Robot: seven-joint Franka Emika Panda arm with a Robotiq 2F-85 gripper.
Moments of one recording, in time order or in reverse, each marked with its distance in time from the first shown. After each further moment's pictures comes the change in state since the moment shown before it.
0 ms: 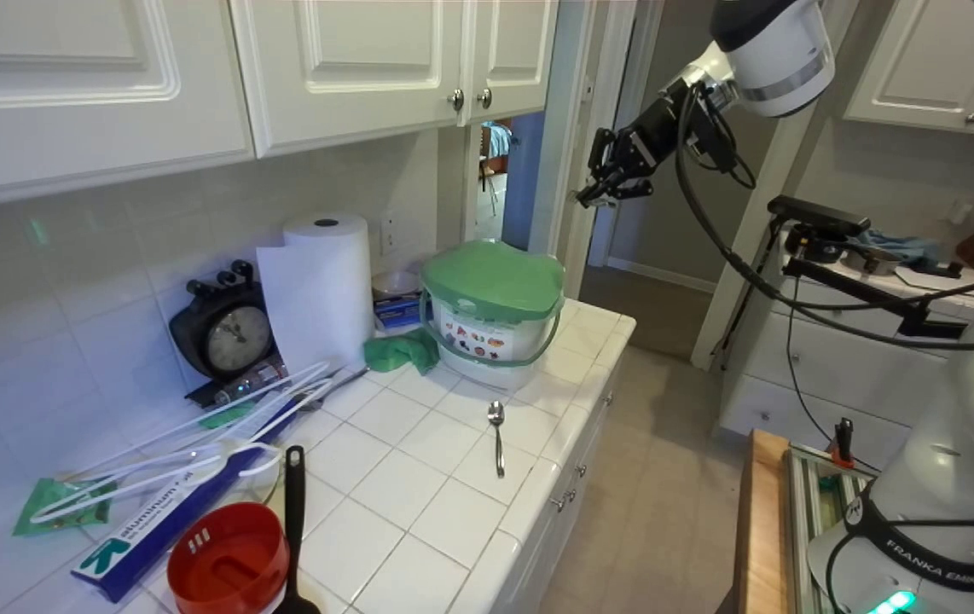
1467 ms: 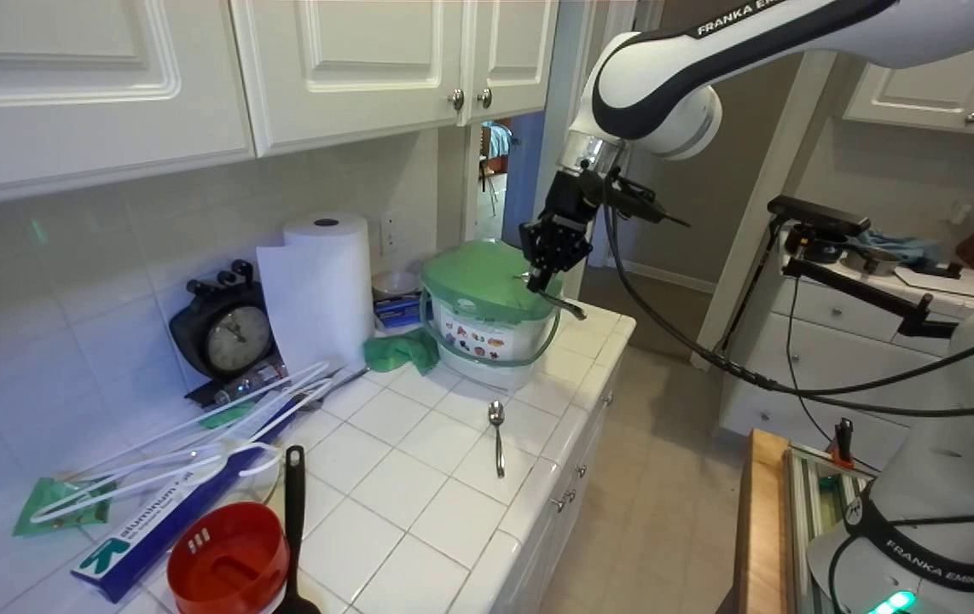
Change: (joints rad) arm 0.075 0.246 0.229 0.074 -0.344 0.022 0.042
